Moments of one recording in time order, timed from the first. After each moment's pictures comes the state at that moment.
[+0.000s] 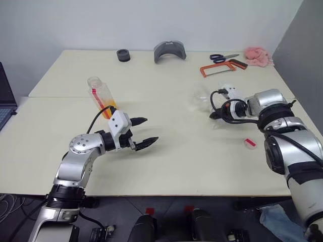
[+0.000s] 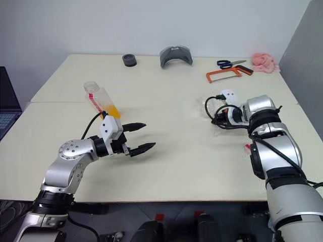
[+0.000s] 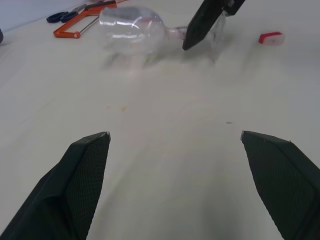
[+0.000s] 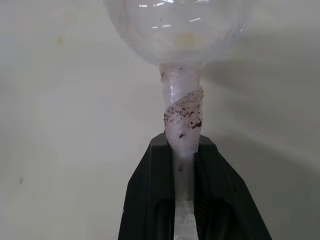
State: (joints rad) left arm -0.36 0.59 -0.01 0.02 -0.33 0.21 -0.96; right arm -1.31 -0.45 0.06 1.22 0.04 0.77 0.85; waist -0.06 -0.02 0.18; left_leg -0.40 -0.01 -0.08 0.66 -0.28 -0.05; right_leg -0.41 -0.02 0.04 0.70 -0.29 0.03
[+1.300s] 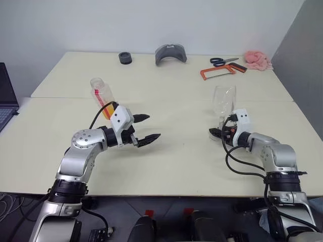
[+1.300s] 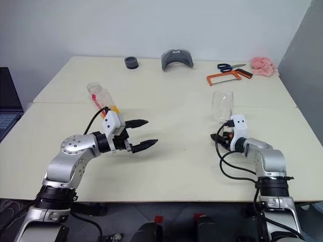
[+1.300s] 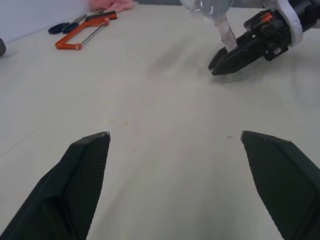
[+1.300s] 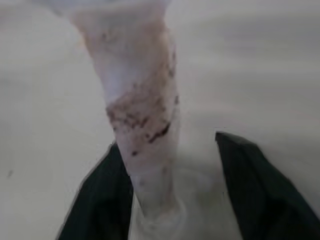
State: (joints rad) left arm -0.42 0.59 -0.02 0.02 -0.33 0.26 -0.97; right arm -0.53 -0.39 -0.12 0.14 0.30 0.88 0.56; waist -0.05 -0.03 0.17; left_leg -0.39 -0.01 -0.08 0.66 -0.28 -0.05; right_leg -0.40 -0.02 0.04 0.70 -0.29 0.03
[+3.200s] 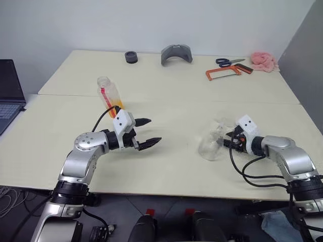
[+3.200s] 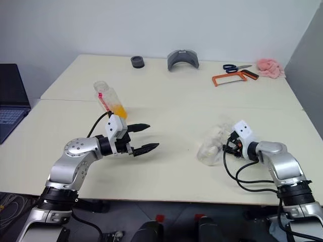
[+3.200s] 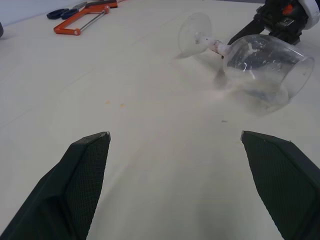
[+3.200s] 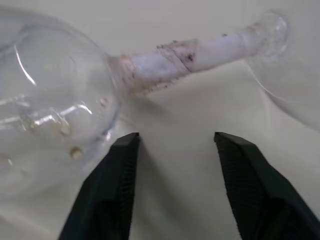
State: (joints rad) left arm -0.40 0.57 -0.03 0.05 -0.33 0.25 -1.00; right arm -0.41 -0.71 0.09 0.07 0.20 0.62 0.75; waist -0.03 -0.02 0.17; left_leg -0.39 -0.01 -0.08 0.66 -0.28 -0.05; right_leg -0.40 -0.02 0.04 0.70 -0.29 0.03
